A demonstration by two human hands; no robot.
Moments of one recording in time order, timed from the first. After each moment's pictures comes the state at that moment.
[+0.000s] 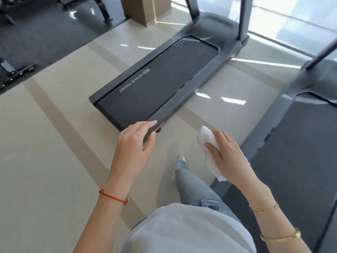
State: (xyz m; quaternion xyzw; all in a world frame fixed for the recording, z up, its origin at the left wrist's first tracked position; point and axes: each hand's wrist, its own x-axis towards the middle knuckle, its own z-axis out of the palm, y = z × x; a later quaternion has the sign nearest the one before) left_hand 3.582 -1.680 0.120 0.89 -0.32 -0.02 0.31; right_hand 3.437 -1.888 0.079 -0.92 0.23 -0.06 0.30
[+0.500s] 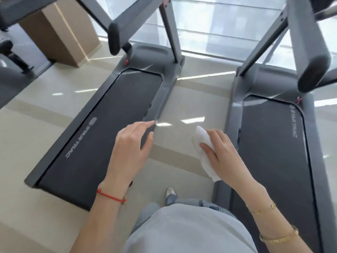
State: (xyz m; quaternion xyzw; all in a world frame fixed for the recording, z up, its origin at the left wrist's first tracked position) left_hand 3.793 -1.971 0.128 0.80 -0.51 -0.07 0.31; right_hand 3.581 -2.098 0.103 -0.87 0.38 -0.15 0.27
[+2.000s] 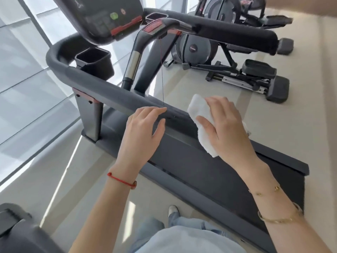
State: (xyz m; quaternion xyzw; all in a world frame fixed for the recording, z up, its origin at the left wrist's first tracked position) left_hand 3.683 -2.706 0.164 0.23 -0.91 -0.21 0.27; right_hand 3.536 -2.549 0.181 -0.49 0.82 -0.28 -0.11
